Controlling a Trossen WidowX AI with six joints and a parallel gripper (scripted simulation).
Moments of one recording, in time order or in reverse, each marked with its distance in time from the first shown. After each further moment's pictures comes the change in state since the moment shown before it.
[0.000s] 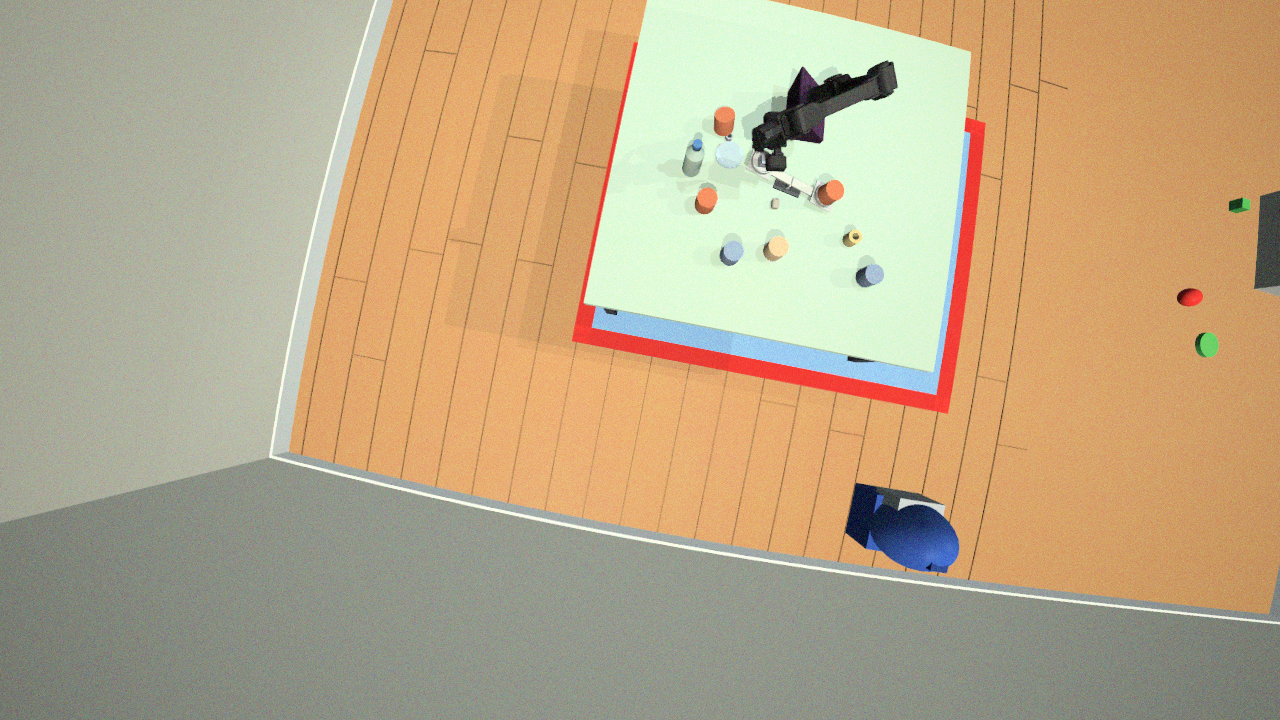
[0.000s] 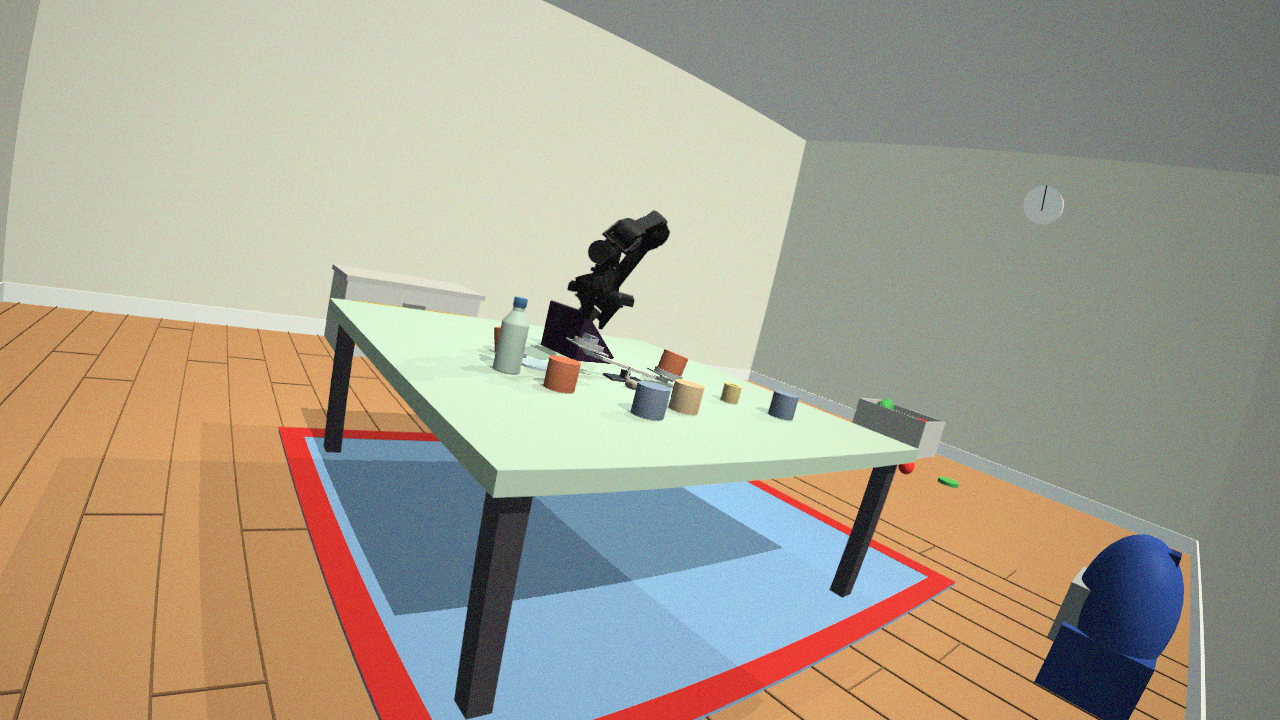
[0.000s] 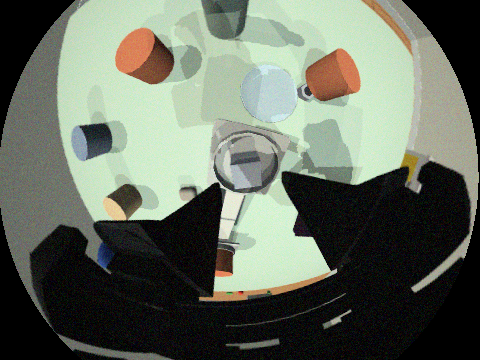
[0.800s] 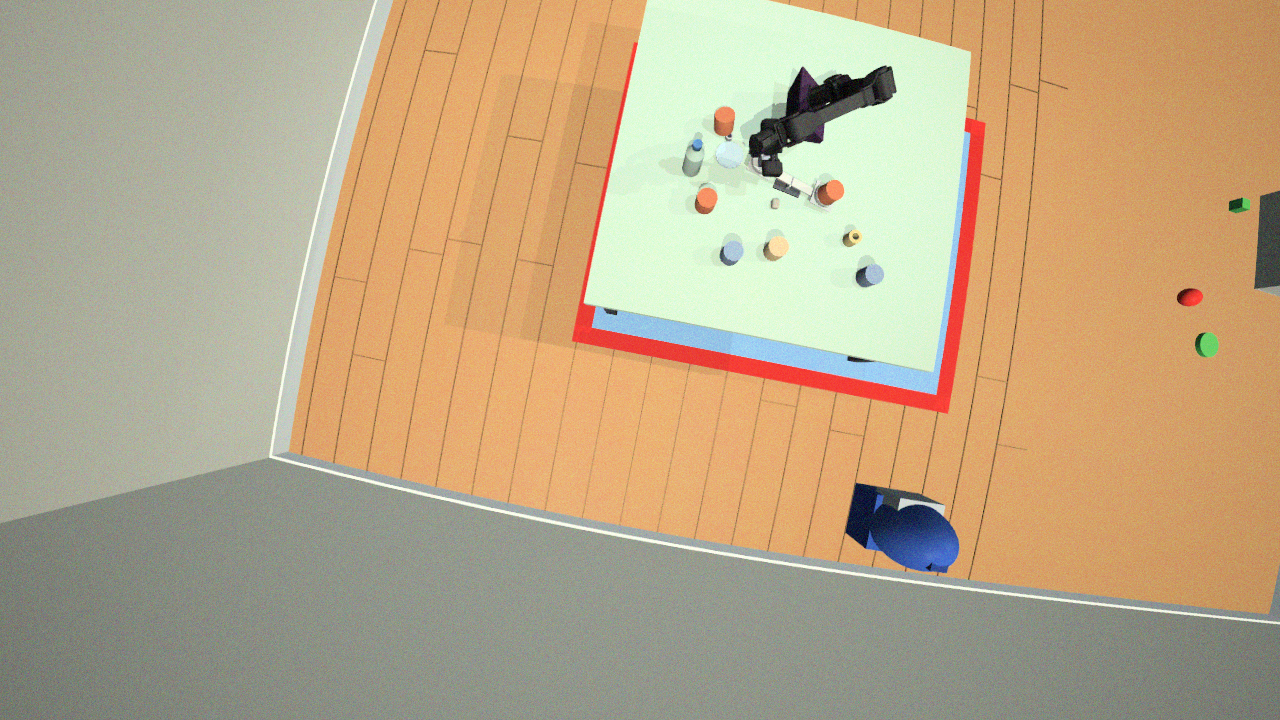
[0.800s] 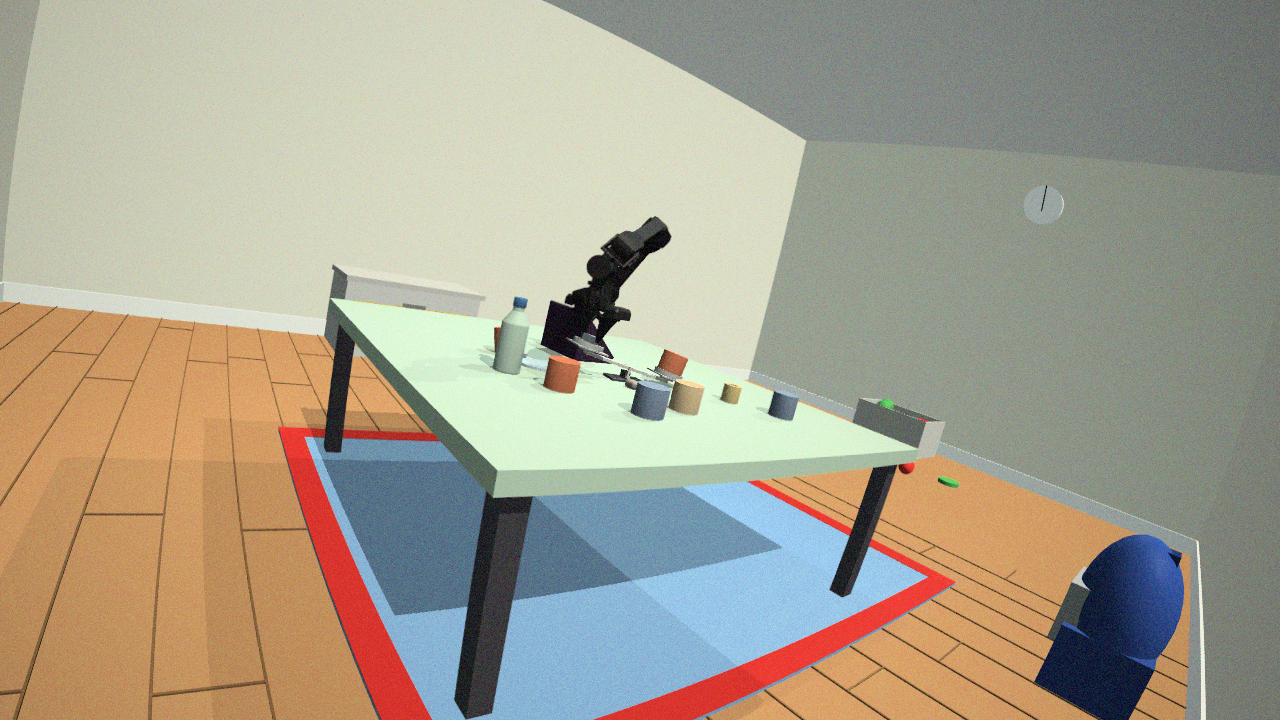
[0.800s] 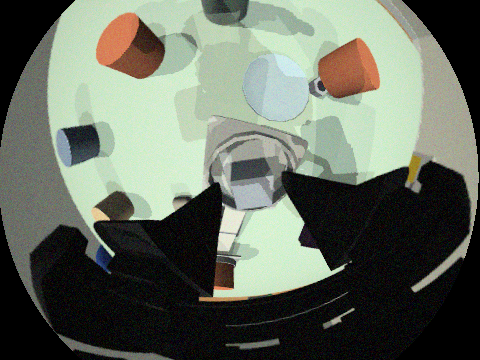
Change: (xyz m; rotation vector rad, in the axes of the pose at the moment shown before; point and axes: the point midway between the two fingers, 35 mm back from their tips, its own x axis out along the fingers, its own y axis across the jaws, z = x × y) arm 0.035 0.001 0.000 0.002 0.001 0.001
